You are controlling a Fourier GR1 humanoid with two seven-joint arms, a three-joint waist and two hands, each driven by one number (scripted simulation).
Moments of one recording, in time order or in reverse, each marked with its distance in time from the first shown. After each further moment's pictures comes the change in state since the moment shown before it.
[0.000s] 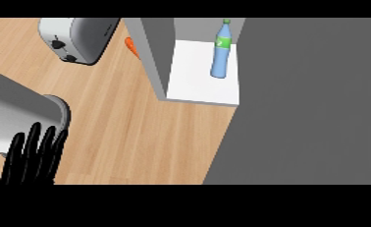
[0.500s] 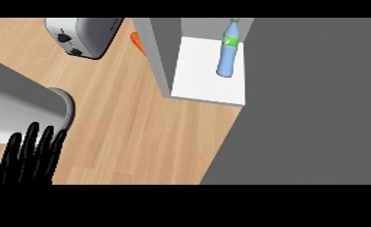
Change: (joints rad) left arm -0.002 0.012 0.012 -0.006 0.012 -0.040 -0.006; right arm 0.008 0.015 -0.012 0.038 -0.134 0.009 0.005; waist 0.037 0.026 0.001
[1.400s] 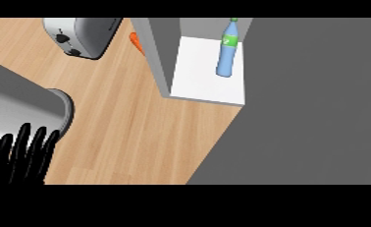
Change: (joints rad) left arm 0.021 0.028 0.041 0.014 0.019 -0.053 -0.016; right arm 0.095 0.048 -0.090 0.105 -0.345 -0.097 0.005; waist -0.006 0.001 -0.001
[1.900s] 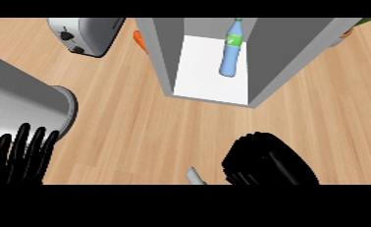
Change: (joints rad) left arm 0.004 0.010 0.010 0.001 0.014 -0.030 0.001; right arm -0.202 0.079 -0.225 0.222 0.001 -0.276 -0.055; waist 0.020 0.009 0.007
